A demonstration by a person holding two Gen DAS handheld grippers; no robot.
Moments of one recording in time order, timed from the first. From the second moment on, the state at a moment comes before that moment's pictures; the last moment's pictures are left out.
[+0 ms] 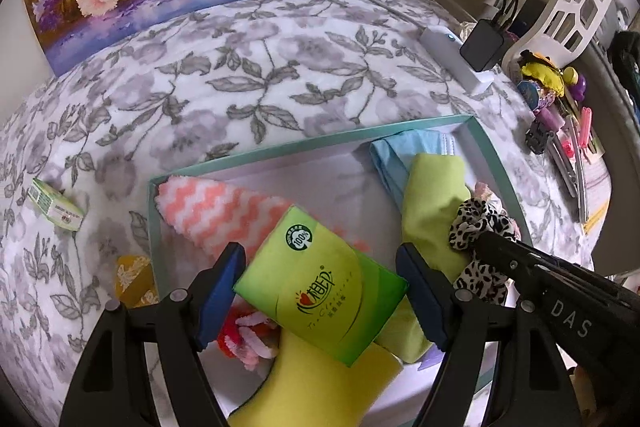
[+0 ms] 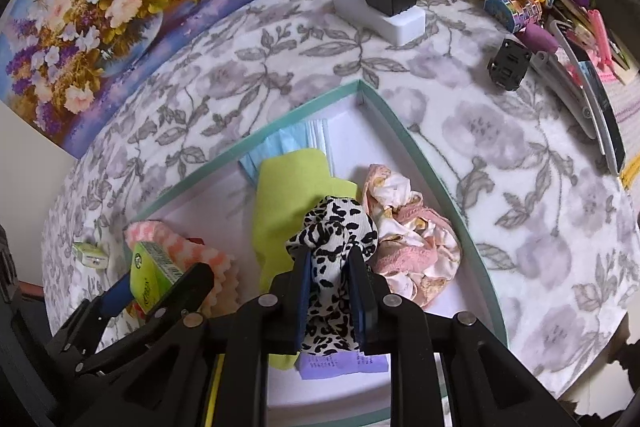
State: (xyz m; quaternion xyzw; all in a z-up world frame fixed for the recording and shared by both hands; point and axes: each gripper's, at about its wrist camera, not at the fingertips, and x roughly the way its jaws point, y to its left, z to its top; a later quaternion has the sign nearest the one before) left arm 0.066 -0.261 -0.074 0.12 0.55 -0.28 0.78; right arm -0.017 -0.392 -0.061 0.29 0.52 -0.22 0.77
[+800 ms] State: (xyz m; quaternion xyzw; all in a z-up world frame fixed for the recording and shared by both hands) left arm 0.078 -0.231 -0.047 0.09 0.52 -0.24 0.81; right arm -0.022 -0.392 -0.041 0.30 0.50 -0.23 0.78
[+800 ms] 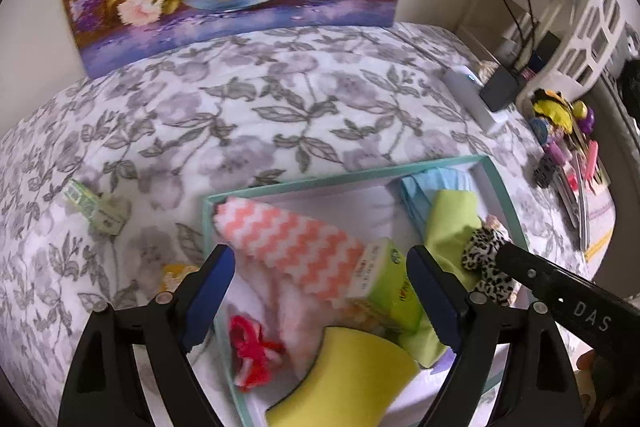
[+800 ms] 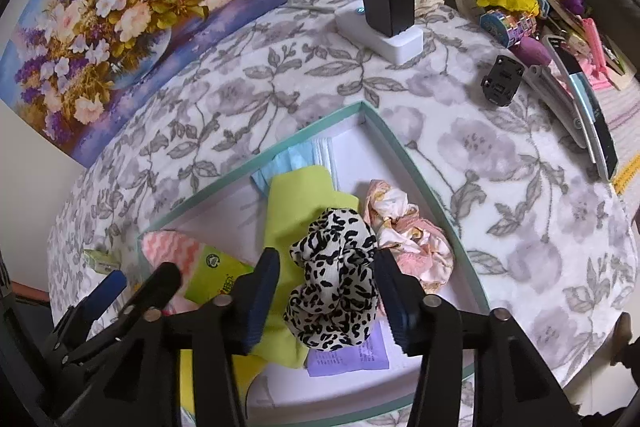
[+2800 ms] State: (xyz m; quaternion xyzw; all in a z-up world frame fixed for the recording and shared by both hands) left arm 0.149 0.055 -0.003 -0.08 0.51 0.08 0.86; right arm 0.079 -0.167 -0.024 0.11 0.49 -0.04 0.86
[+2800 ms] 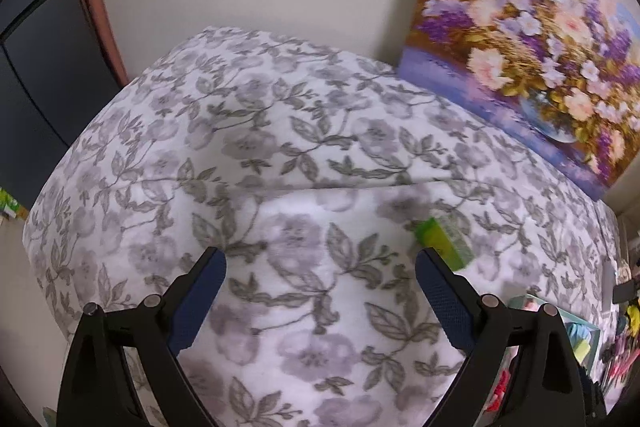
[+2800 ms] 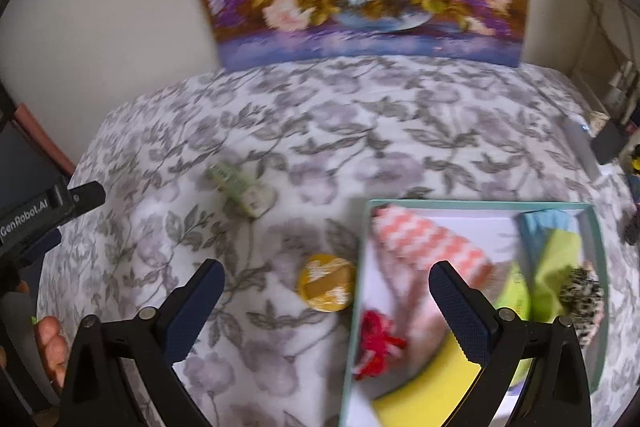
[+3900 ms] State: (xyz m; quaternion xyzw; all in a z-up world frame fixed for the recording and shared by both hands) left arm 0.171 0.031 -0.083 -0.06 0.63 0.02 0.78; right arm 0.107 -0.159 -0.094 0.11 0.58 -0.05 0.81
